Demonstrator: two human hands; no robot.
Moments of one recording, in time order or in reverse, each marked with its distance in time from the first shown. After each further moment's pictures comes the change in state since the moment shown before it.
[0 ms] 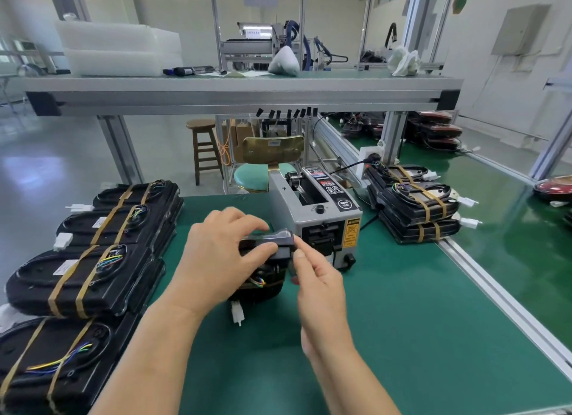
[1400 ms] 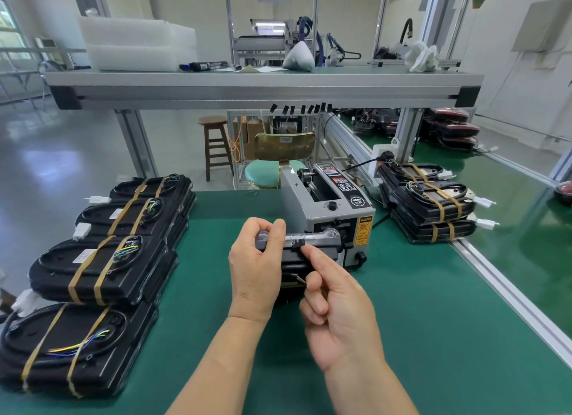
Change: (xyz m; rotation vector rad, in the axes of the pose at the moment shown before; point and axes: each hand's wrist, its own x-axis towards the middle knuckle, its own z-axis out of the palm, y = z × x) left_hand -0.013 0.025 0.060 -0.763 0.465 -0.328; right_hand -0.027 -0.038 -0.004 0.560 0.020 0.424
